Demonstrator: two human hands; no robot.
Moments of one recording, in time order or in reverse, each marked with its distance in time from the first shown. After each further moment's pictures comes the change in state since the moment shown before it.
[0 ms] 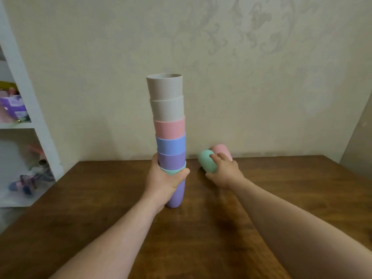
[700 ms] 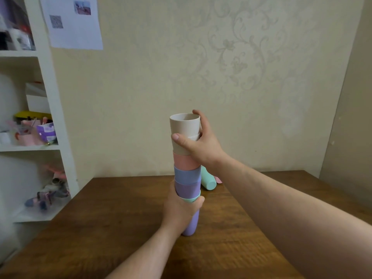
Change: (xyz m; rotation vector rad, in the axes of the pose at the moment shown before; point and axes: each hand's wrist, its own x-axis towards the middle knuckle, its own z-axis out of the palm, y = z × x) left_hand -0.092 0.047 0.009 0.417 -0.113 -0.058; right_hand -0.140 -0.129 -0.140 1.020 0.240 -0.453
